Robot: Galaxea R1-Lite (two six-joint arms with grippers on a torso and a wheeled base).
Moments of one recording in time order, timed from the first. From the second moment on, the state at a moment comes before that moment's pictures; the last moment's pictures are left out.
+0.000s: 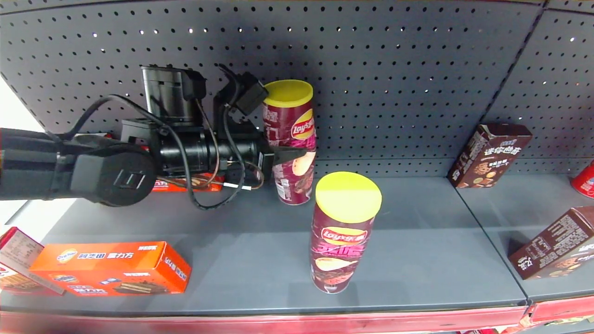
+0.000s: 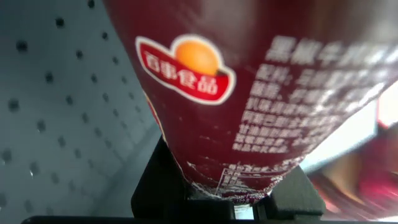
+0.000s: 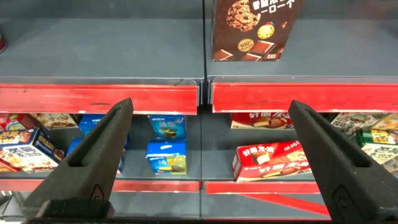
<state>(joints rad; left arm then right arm) -0.40 1.86 -1.31 -0.37 -0.60 0.27 0.00 0.00 0.00 0.01 0.03 0.00</state>
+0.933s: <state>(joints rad) -0.42 2.08 -1.48 -0.38 -0.60 0.33 0.00 0.00 0.00 0.01 0.03 0.00</state>
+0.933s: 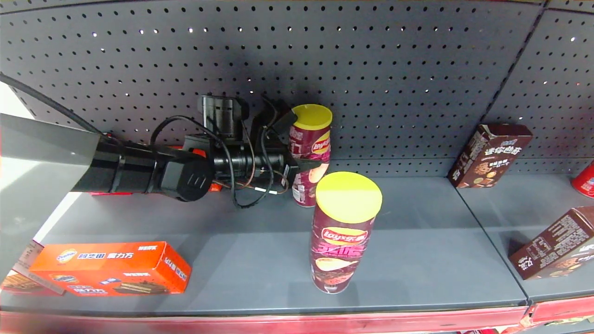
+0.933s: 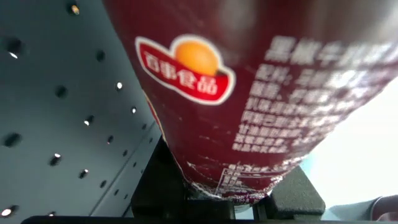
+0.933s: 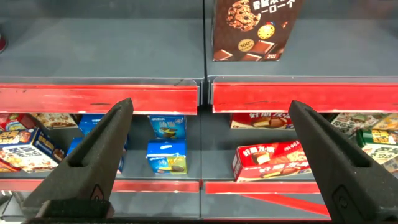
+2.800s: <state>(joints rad) -0.40 1.88 -1.23 -0.46 -0.14 0.26 0.00 0.00 0.00 0.01 0.03 0.00</state>
